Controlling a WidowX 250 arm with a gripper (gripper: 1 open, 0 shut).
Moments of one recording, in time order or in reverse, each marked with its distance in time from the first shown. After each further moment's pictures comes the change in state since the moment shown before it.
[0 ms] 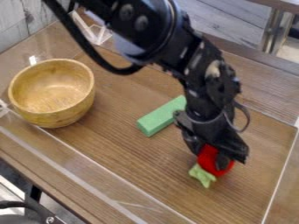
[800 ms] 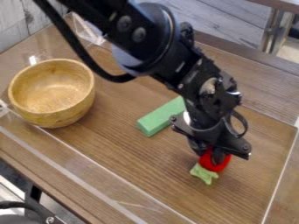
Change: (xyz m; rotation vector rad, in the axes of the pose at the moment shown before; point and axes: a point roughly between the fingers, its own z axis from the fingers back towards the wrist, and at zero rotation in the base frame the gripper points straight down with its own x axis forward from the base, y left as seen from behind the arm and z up) arm -0.007 -0.013 -0.006 0.021 -0.044 0.110
